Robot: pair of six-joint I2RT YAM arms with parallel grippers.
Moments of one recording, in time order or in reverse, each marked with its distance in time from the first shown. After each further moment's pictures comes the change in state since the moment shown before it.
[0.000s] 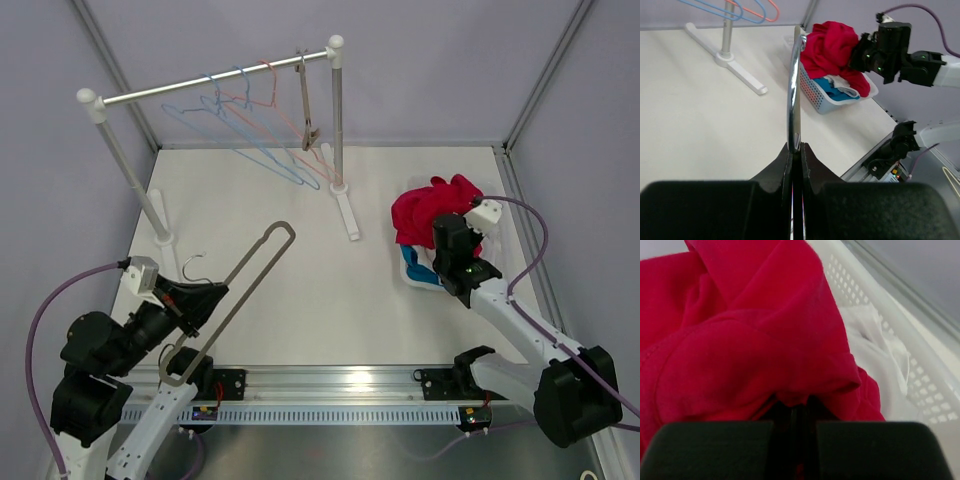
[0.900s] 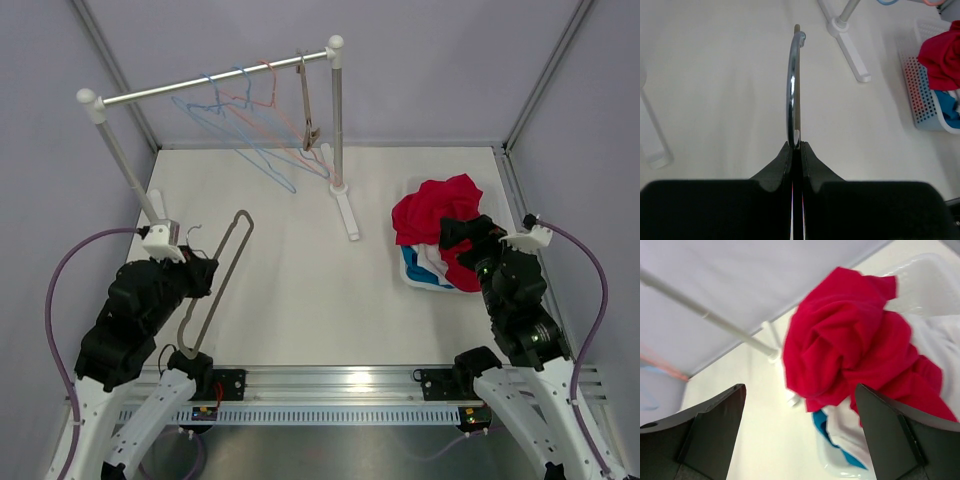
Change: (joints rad) left arm -0.003 0.246 -0.035 -0.049 -0.454 0.017; right arm -0.029 -0.559 0.094 -0.285 -0.436 0.155
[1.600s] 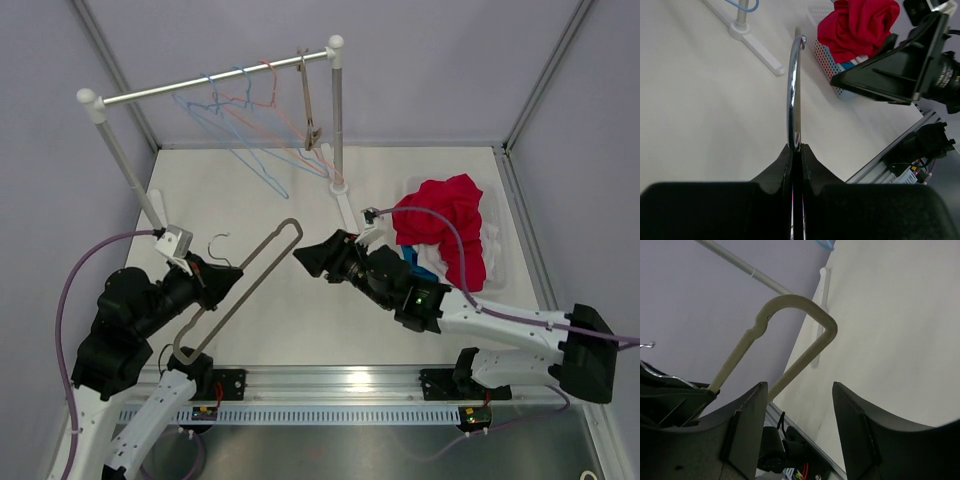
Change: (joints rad) left arm 0.000 -0.048 0.004 0.092 0.420 0.028; right arm 0.740 0.595 0.024 0.637 -0.087 0.275
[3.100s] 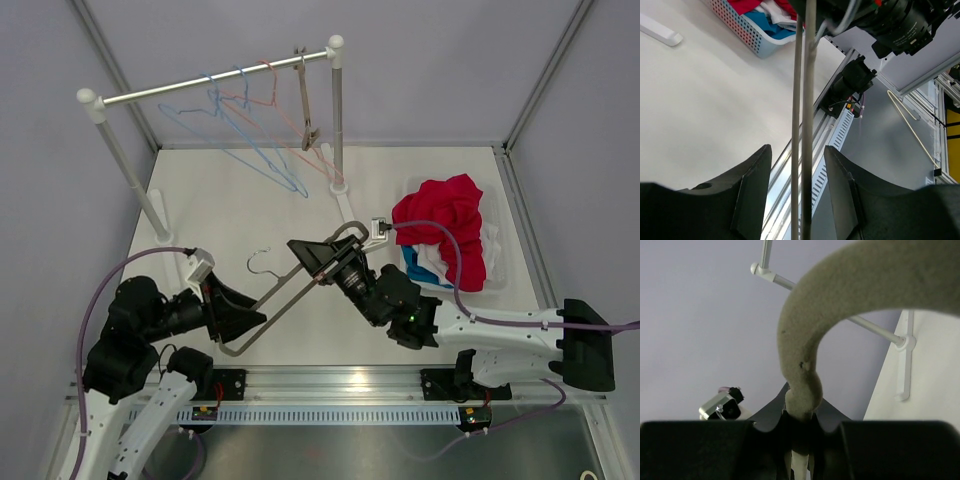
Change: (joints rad) left arm 0.000 -0.082 -0.126 0.016 0.462 0.001; right arm 0.196 0.097 0.007 0.416 0.264 0.137
